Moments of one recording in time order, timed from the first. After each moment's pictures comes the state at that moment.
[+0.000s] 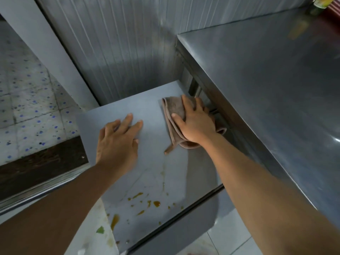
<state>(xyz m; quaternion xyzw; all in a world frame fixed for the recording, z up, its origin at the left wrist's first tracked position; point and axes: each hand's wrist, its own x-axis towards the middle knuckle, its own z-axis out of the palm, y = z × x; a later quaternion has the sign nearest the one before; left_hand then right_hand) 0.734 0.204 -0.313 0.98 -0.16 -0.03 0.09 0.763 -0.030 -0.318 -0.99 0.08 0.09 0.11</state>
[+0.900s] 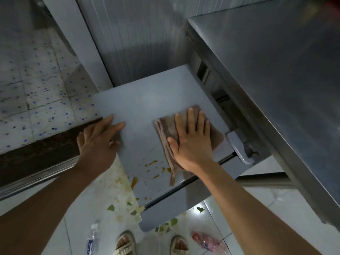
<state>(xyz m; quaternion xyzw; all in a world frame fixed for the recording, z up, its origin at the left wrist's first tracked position) 0.680 0.289 -0.314 0.98 -0.06 -0.04 0.19 0.644 0.043 -0.313 -1.00 0.02 0.09 0.04</state>
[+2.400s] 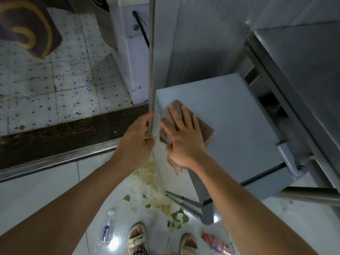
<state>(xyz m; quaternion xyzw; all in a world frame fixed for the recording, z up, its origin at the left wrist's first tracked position) 0.674 0.362 -0.291 0.89 -0.05 -0.10 0.44 0.682 0.196 -0.313 -0.98 -0.15 0.08 0.02</state>
